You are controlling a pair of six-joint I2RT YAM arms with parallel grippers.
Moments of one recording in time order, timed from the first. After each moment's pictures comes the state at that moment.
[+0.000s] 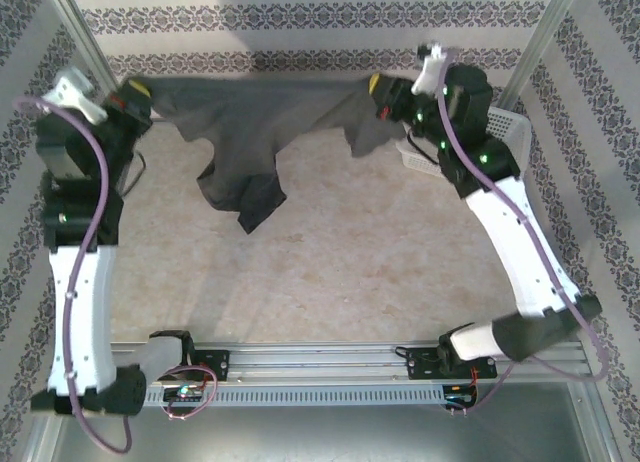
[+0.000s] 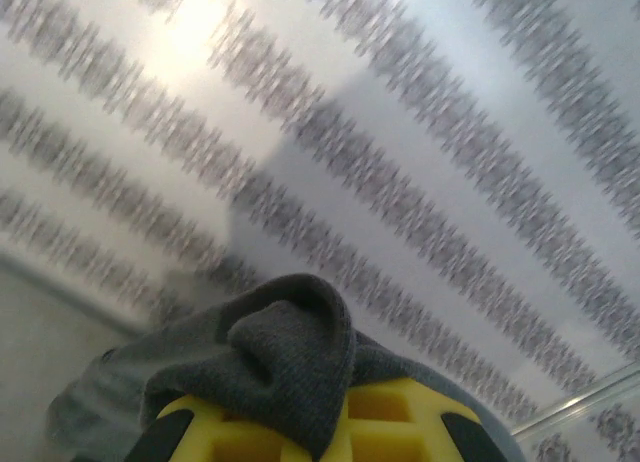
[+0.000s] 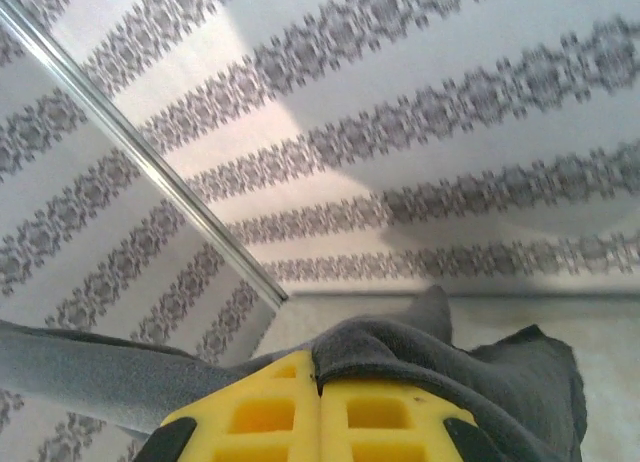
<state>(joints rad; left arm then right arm) 0.06 1.04 1.51 -0.51 0.08 -0.79 0.36 1.36 1.63 -0.42 -0.22 0.55</state>
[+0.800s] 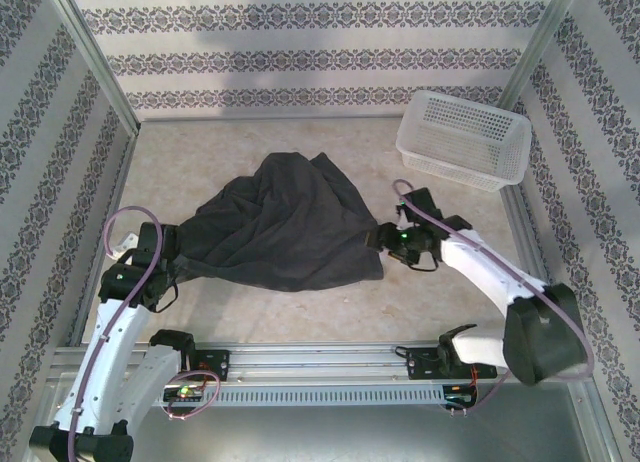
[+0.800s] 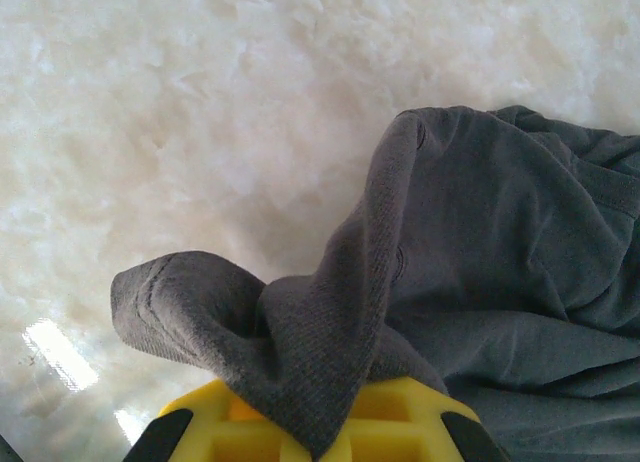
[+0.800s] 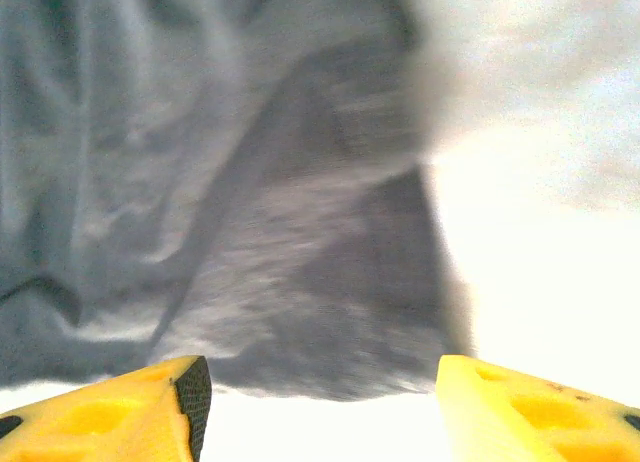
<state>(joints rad) -0.09 0.71 0.77 -1.10 -0.34 -1.05 0.33 1.26 0.77 -0.64 -0.31 0.72</state>
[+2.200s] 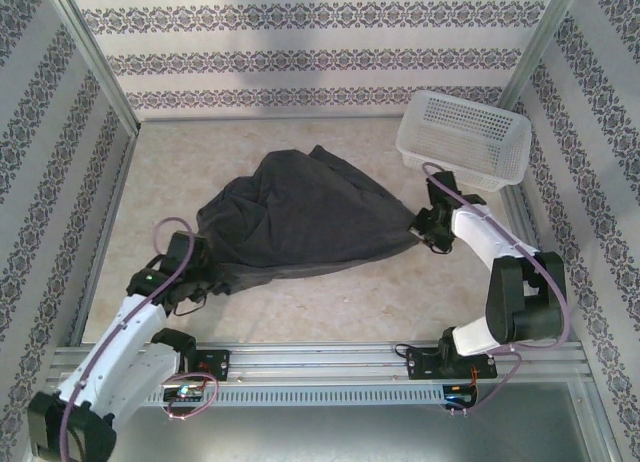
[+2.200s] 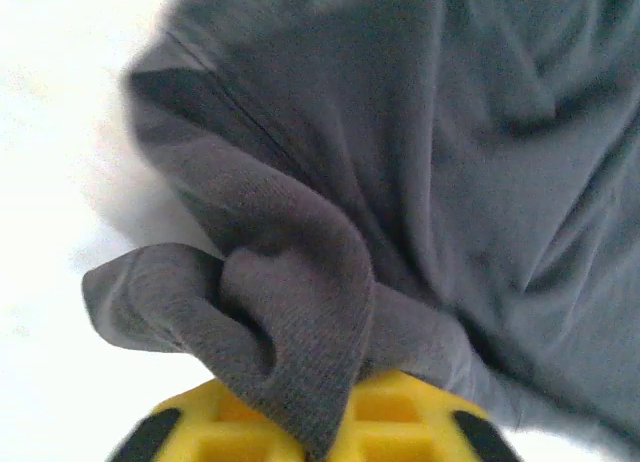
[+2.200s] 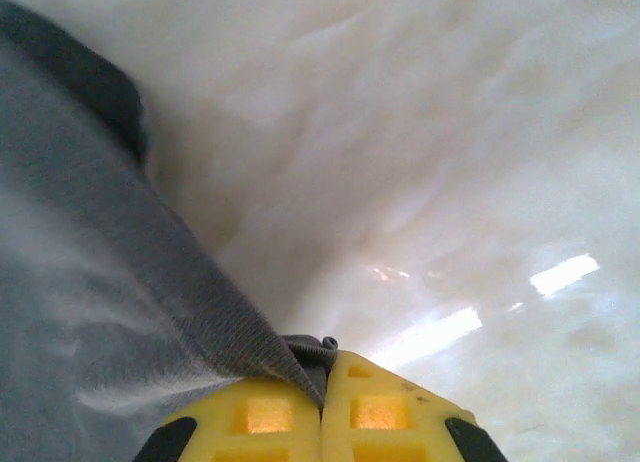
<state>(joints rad) -0.29 0.77 0.53 -0.79 0.06 -1.04 0.06 1.48 0.92 -0.73 -0.04 0.74</state>
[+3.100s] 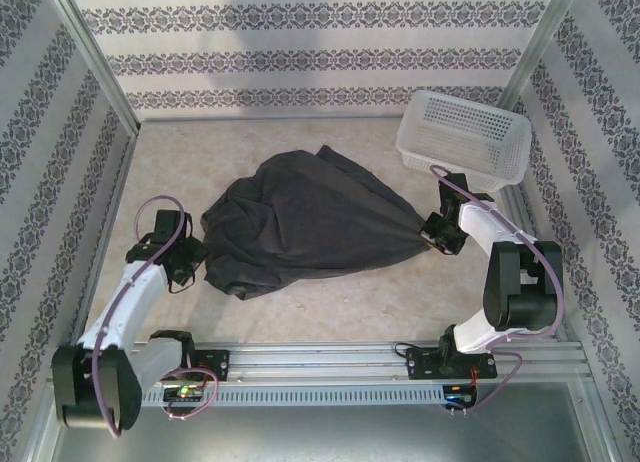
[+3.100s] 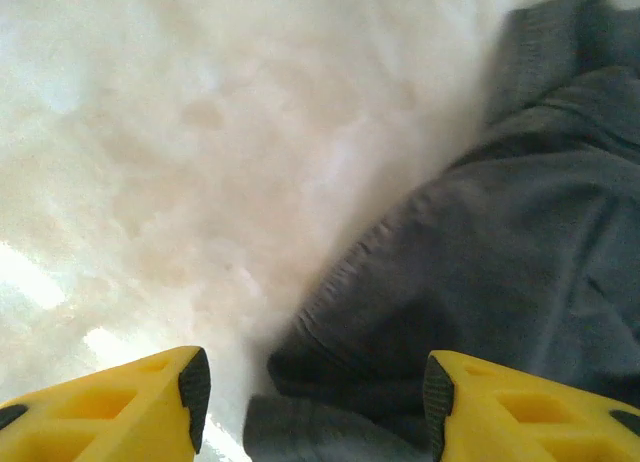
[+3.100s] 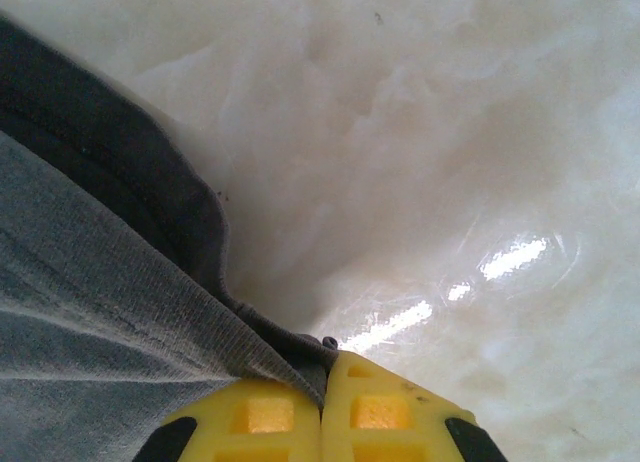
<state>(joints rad) 0.04 1.07 0.63 -0.72 -0.03 -0.97 -0.02 1.55 0.93 -0.76 -0.04 0.63</state>
